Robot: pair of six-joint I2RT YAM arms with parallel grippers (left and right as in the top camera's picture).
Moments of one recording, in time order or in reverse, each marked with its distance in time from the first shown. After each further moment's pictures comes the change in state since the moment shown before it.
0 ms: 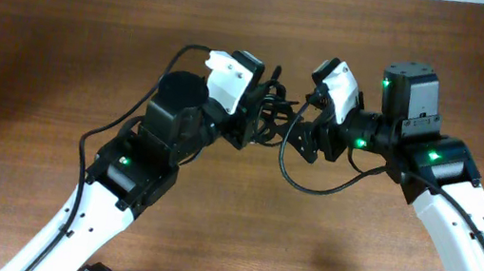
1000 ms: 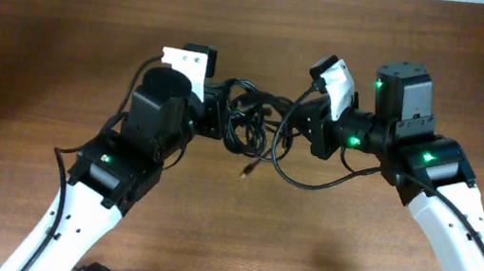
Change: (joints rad) left arm 0.098 -0.030 0.005 -0.212 -0.156 -0.294; right arm 0.028 -0.002 0.000 0.030 0.031 0.188
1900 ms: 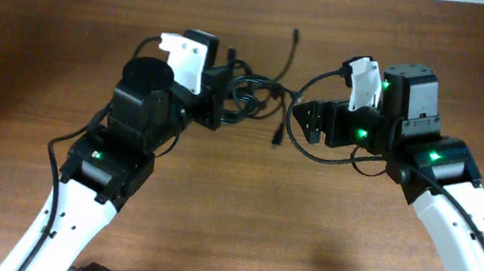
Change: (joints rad) left arm 0.055 -0.003 0.001 0.161 0.173 0.163; right arm -0.029 0.000 0.000 -0.062 0.262 0.266
